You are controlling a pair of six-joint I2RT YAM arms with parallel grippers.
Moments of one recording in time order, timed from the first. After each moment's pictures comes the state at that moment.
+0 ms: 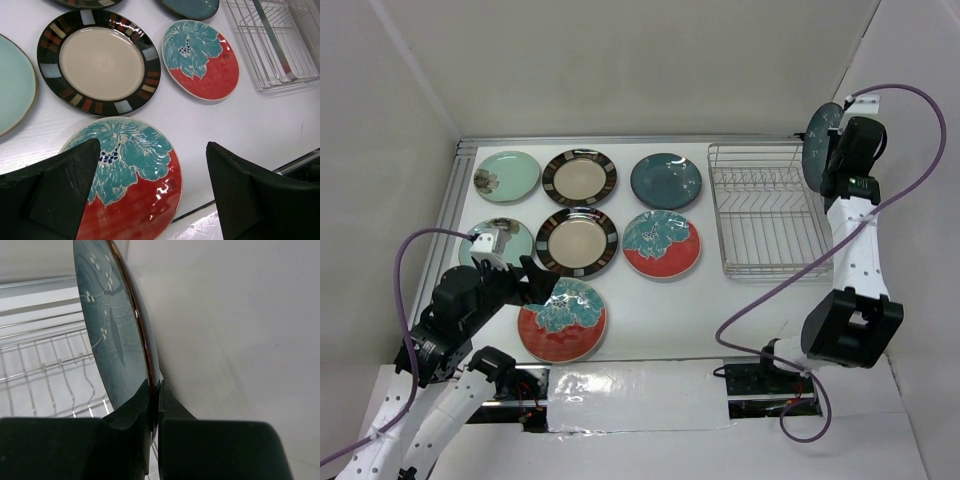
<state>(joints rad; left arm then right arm) -0.41 0.39 0.71 -0.68 0.02 -0.42 -0.26 1.38 1.38 -0.26 0.25 -0.23</state>
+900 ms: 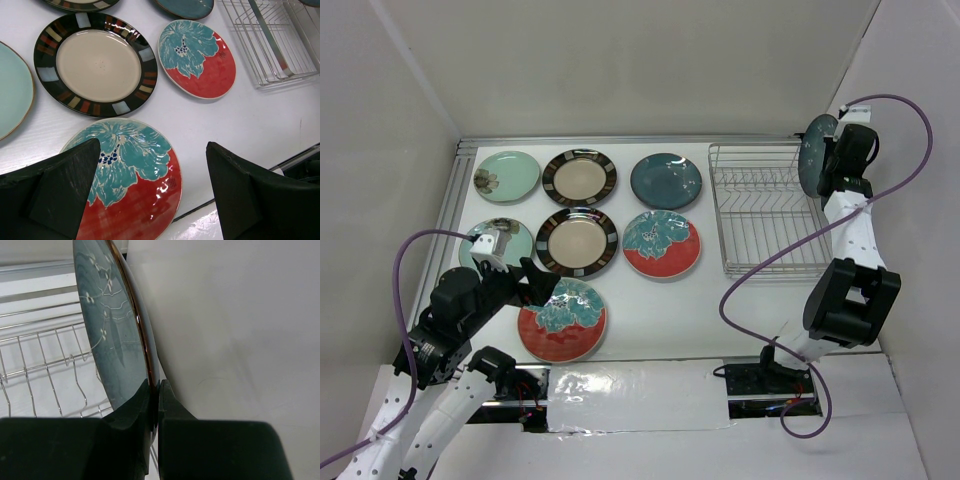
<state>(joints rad) -0.41 0.37 0.71 -0.67 0.04 -0.40 -0.32 1.53 1.32 -0.10 0.20 -0.24</state>
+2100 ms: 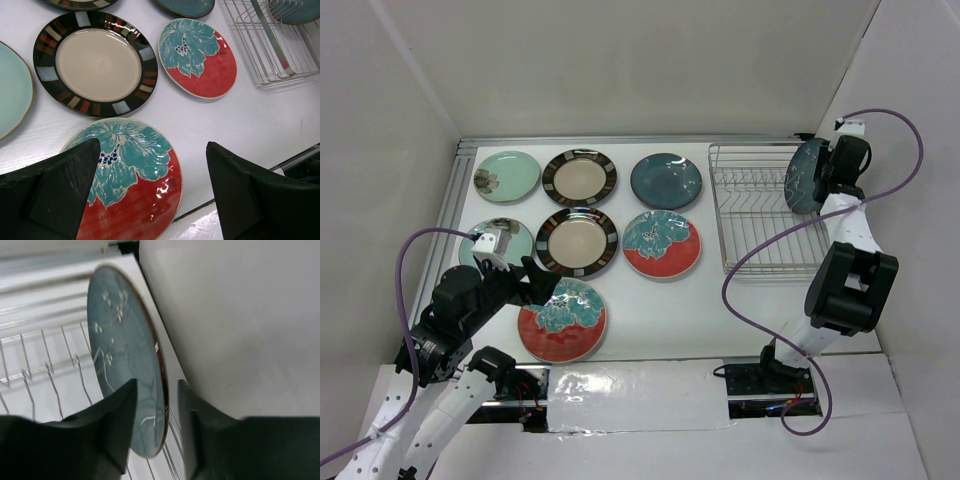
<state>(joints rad) -0.41 0.38 0.71 -0.67 0.04 -0.40 -0.34 1.62 1.24 0.02 0.13 -0.17</state>
